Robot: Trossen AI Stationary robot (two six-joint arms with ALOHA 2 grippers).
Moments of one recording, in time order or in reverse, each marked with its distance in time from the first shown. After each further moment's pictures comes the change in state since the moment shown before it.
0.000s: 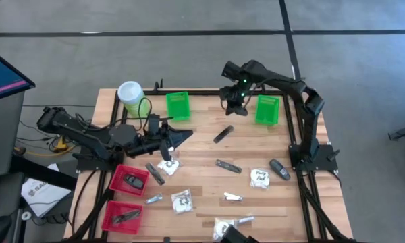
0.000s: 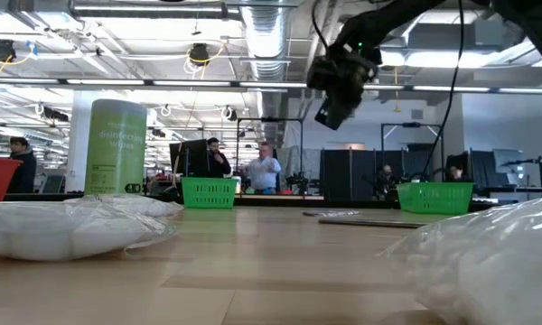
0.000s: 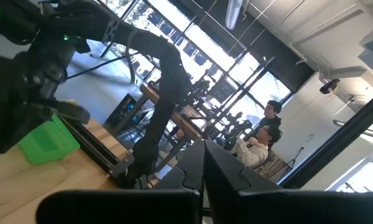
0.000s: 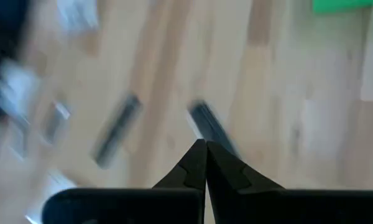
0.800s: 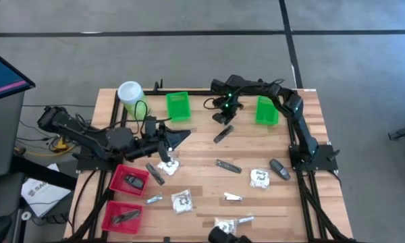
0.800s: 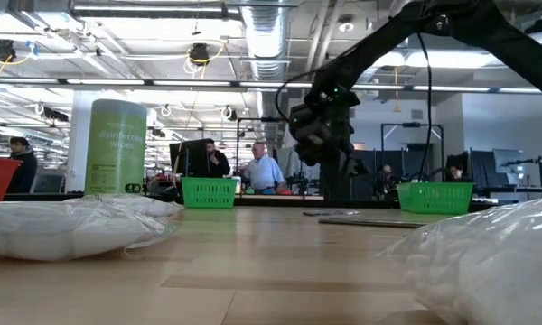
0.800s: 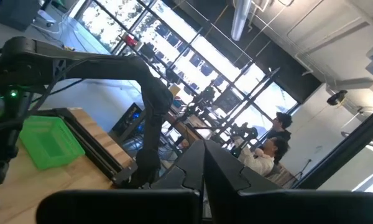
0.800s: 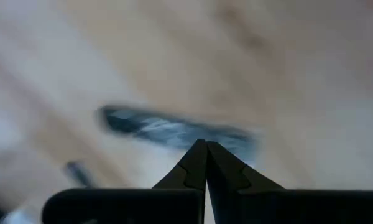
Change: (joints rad) left arm -0.045 0.000 0.000 0.031 -0.109 0.019; right arm 0.056 0.266 0.001 0.045 0.290 0.893
